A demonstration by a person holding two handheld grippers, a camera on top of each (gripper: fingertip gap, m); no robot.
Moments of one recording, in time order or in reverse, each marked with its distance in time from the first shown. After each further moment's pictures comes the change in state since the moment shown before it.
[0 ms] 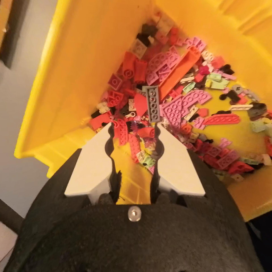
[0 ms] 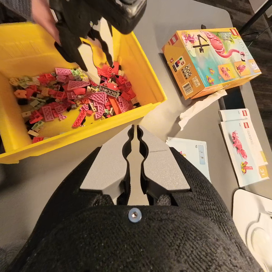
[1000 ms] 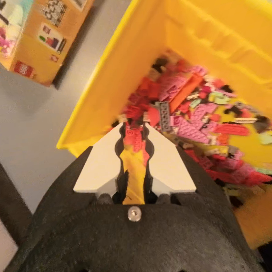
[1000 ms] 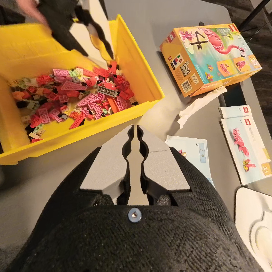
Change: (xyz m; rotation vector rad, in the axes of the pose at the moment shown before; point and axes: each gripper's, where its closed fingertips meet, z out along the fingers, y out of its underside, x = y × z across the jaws) left arm -0.018 -0.020 -0.025 0.179 -0.124 0.014; right arm 0.004 0.003 0.001 0.004 -0.001 0.024
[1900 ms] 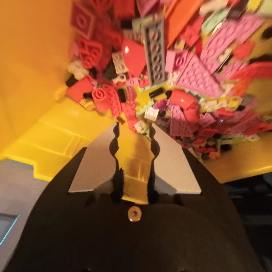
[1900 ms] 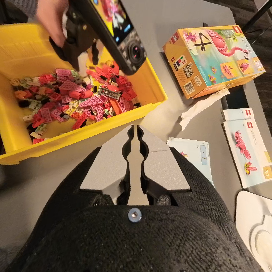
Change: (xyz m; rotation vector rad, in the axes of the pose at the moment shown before) left arm 0.027 0.075 0.011 -0.632 0.175 0.102; right arm -0.004 -0.002 0.003 -0.005 -0.011 -0.014
